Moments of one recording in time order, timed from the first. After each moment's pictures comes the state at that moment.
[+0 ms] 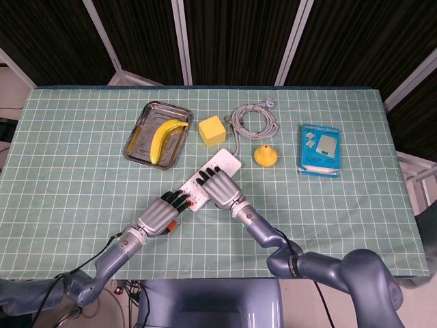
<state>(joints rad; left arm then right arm) -0.73 -1.64 -0.01 -1.38 1.29 0.86 0.41 1.02 -1.86 0.19 -1.05 -1.23 0.79 -0.45</state>
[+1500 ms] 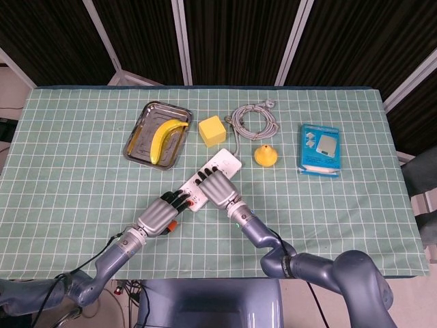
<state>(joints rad) -0.72 -1.65 -0.01 -1.37 1.30 0.86 0.38 1.04 -1.91 0.22 -1.02 -1.22 0.82 -0.49</state>
